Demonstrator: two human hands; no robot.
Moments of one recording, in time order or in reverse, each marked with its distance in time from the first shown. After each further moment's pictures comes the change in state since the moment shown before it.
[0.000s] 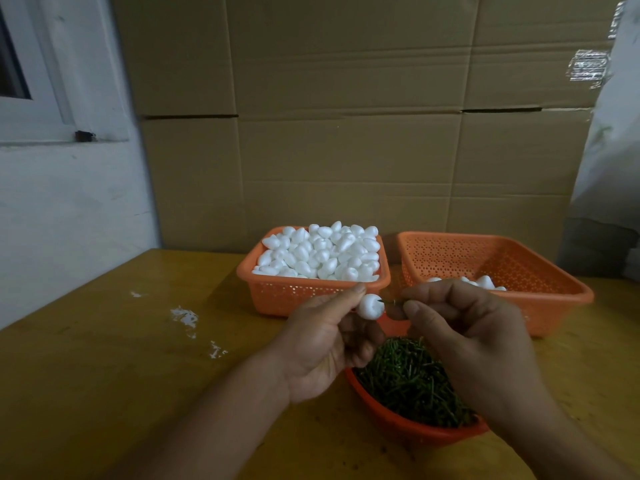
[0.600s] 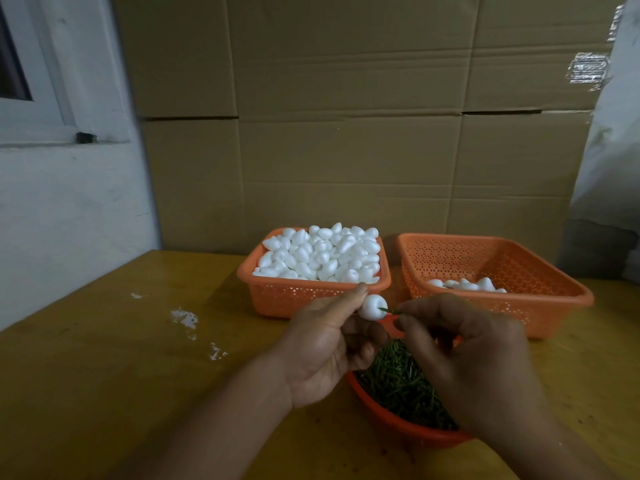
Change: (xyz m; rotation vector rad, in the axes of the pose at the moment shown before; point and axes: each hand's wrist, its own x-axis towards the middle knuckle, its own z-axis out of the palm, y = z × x) left_hand -0.003 0.002 0.006 0.013 0.014 0.011; right_hand -0.008 -0.003 0.003 -0.506 0.072 -0.322
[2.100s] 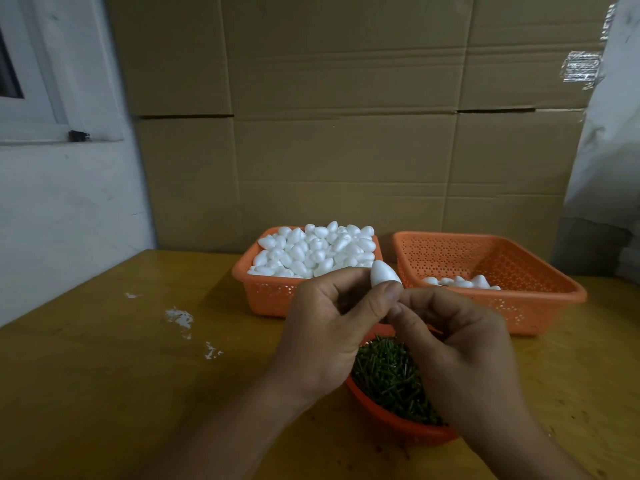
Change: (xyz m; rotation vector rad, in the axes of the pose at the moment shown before) left_hand -0.008 -0.002 0.012 0.428 -0.009 0.719; right_hand -0.001 -0.010 0.009 0.423 -0.009 0.222
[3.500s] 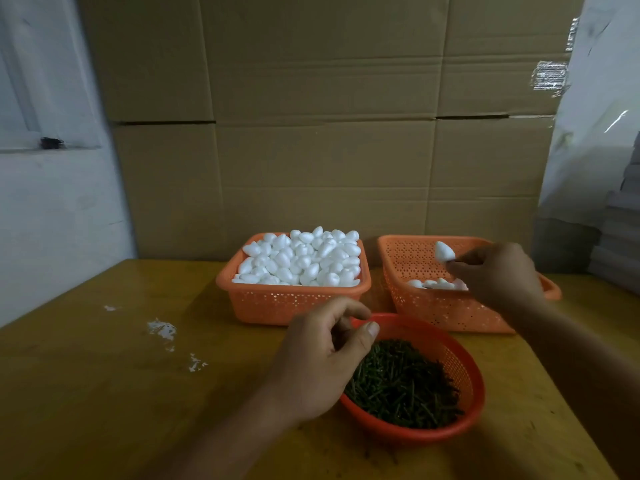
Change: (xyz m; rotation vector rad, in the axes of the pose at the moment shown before) left_hand -0.009 -0.027 -0.007 0.405 -0.070 -0.126; right_hand 0.106 0.081 -0.089 -0.709 0.100 0.446
